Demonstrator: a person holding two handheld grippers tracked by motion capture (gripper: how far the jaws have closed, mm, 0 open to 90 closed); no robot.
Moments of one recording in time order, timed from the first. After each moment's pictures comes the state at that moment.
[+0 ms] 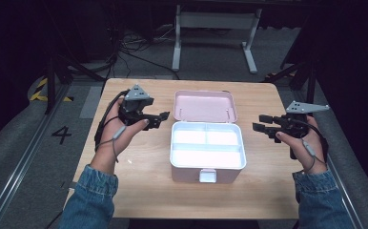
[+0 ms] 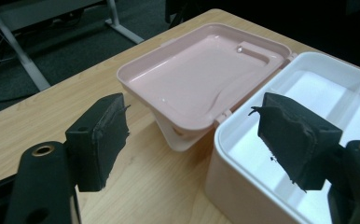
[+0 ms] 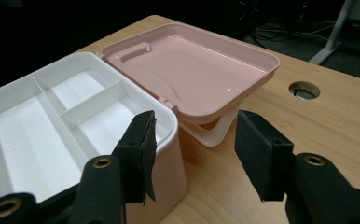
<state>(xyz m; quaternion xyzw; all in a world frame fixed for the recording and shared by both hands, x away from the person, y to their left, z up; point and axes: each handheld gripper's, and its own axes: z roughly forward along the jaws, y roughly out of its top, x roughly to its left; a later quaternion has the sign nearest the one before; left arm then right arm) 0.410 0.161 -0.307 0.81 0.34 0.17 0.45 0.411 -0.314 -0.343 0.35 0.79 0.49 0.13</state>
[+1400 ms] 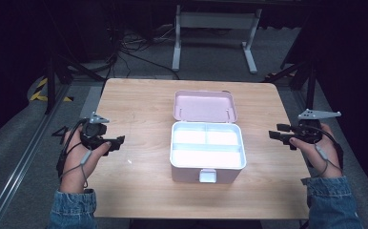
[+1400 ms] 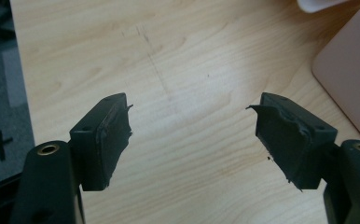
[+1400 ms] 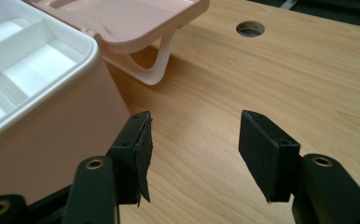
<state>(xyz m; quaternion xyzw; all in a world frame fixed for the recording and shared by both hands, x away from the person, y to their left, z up) 0.376 0.252 -0.365 0.79 0.51 0.18 0.29 0.406 -0.362 -0.367 0.42 0.79 0.42 0.14</state>
